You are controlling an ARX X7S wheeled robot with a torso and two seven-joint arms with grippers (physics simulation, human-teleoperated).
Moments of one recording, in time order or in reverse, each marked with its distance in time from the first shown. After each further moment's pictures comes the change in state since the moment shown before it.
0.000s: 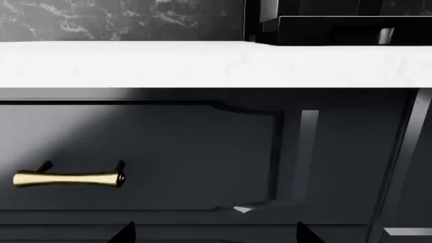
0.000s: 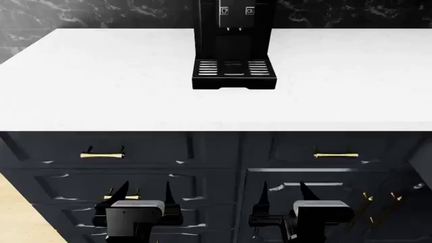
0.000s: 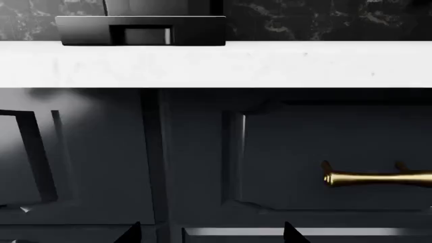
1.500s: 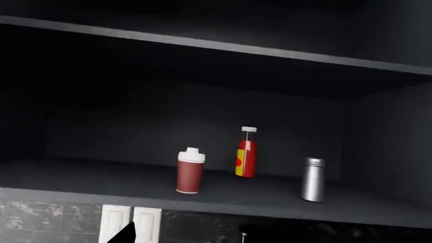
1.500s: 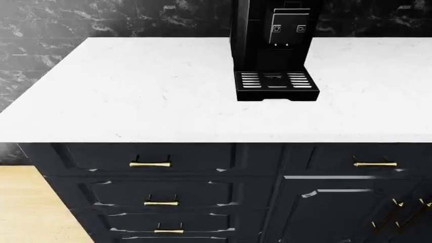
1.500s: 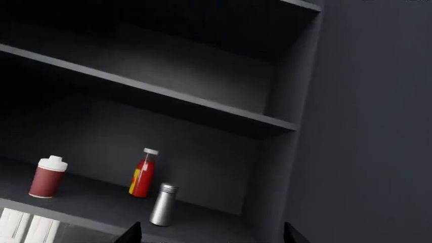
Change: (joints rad) left arm -2.285 -0.001 1.374 -1.209 -1.615 -0.319 -0.390; right arm 2.299 0.149 -0.056 0.930 -0.338 0.788 -0.459
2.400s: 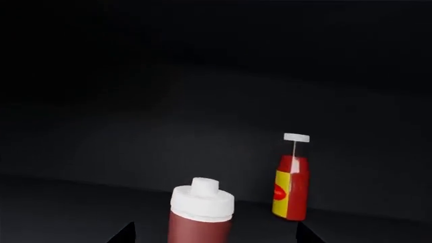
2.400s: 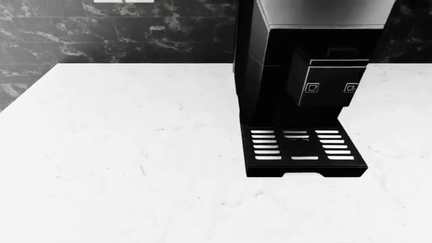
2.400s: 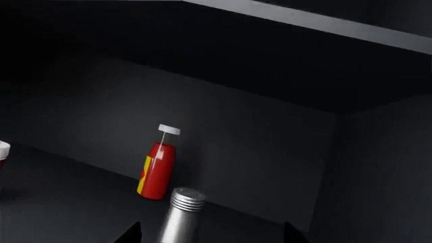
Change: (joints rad) left arm -0.020 0.001 0.256 -0.040 -0.231 0.091 0.009; right arm 0.056 0.000 0.011 0.204 0.047 -0.059 -0.090
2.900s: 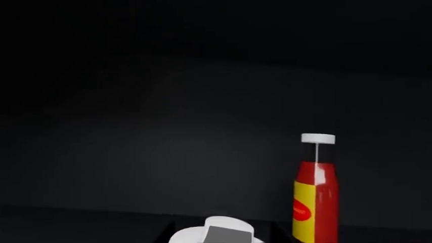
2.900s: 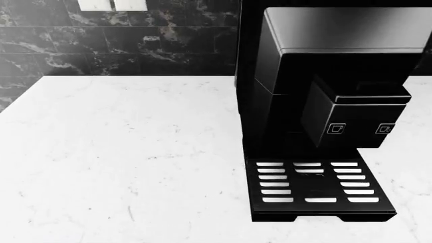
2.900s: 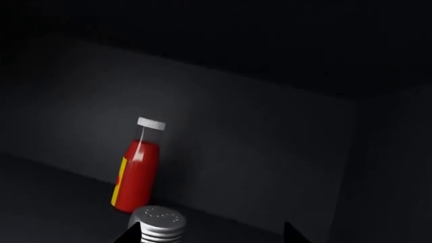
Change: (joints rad) left arm 0.004 -0.004 -0.004 -0.008 0.059 0.005 0.048; right arm -0.003 0.011 0.004 0.041 0.022 -0.031 0.015
